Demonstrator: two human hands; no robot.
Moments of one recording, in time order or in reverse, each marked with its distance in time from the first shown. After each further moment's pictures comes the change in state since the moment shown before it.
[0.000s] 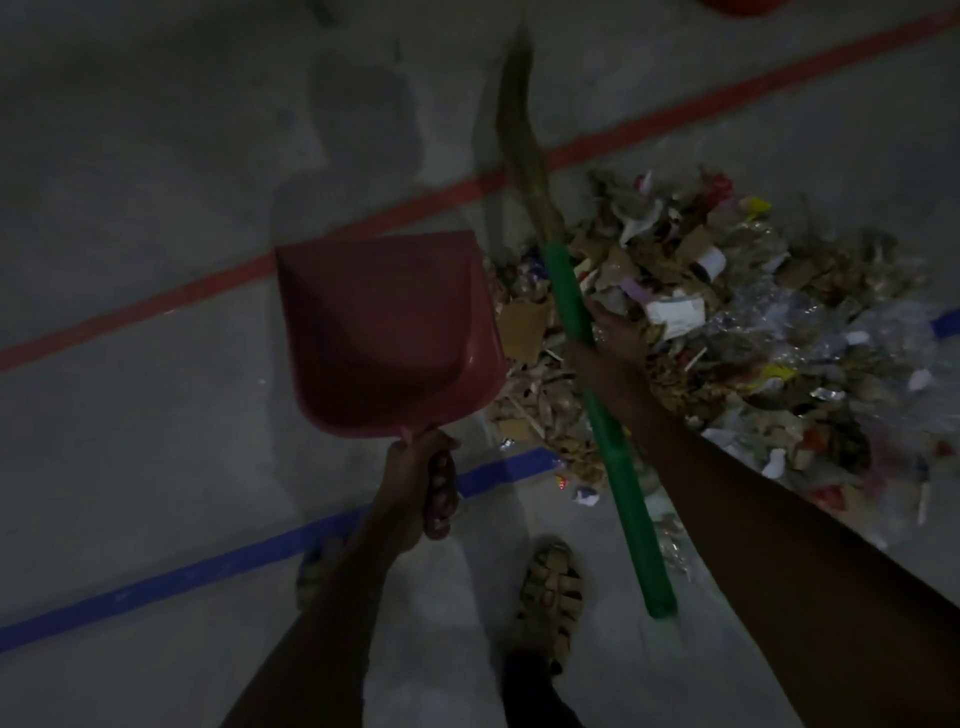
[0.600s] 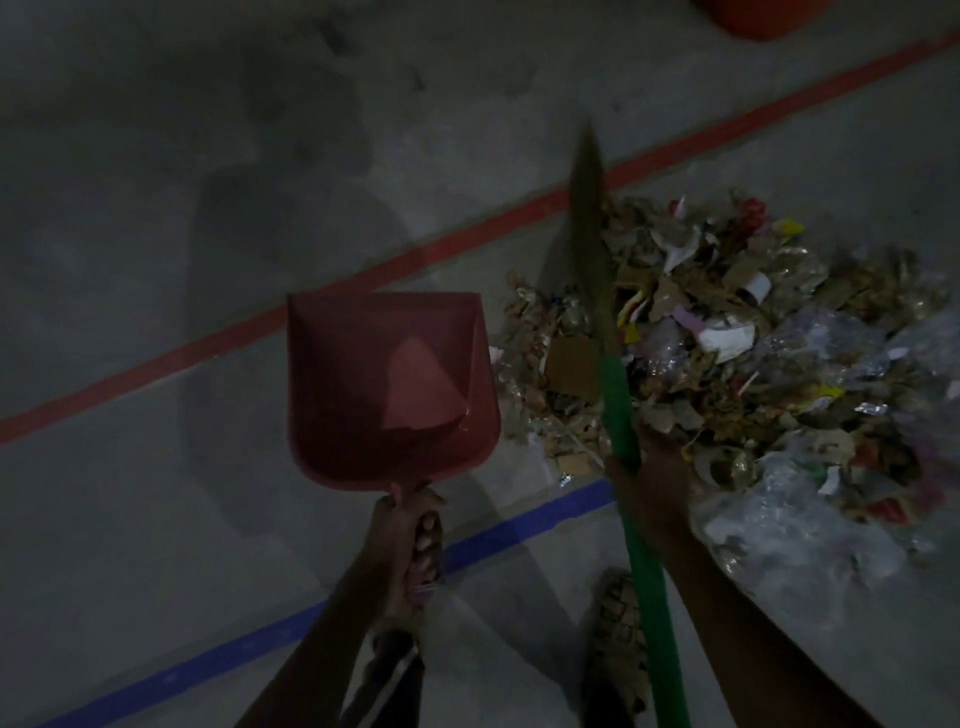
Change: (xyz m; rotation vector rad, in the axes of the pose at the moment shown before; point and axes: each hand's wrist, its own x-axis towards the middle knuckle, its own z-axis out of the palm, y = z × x) left_hand 0.028 0.070 -0.141 0.041 -0.029 -0.202; right_hand -0.062 0.019 0.097 -0.393 0.140 0.143
